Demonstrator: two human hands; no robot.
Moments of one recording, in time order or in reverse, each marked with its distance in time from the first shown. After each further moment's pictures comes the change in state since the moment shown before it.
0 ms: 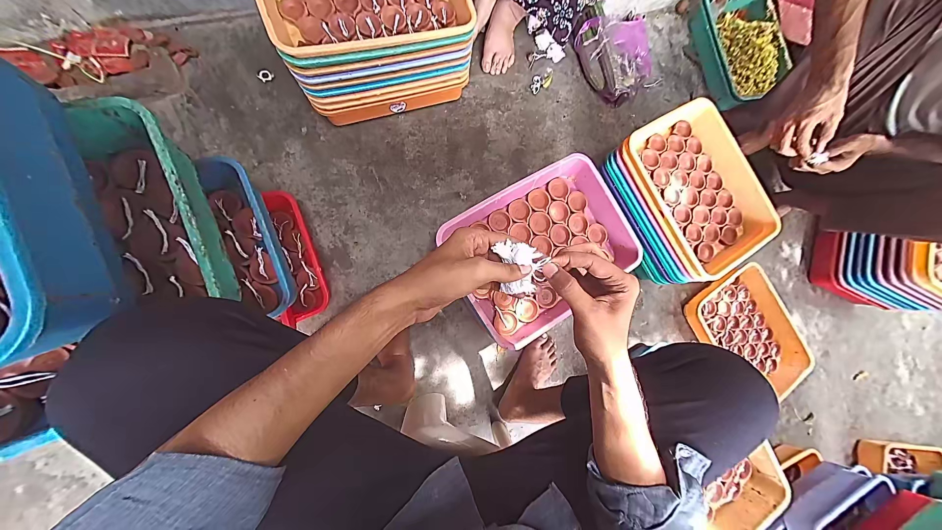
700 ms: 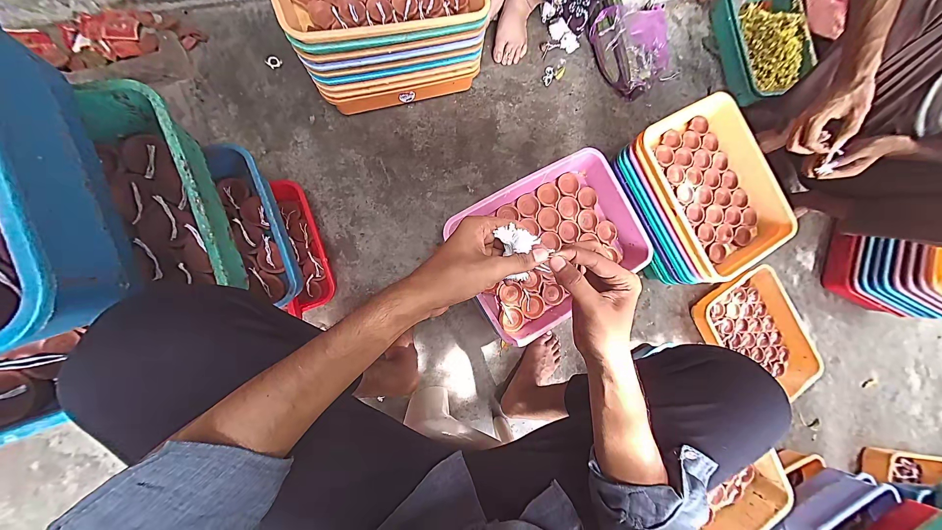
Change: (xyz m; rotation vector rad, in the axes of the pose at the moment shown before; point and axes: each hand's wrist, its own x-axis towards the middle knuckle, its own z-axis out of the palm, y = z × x) left_hand 0.005 0.001 0.005 0.126 0.129 0.155; right_hand -0.001 0.006 0.007 0.112 0.000 0.060
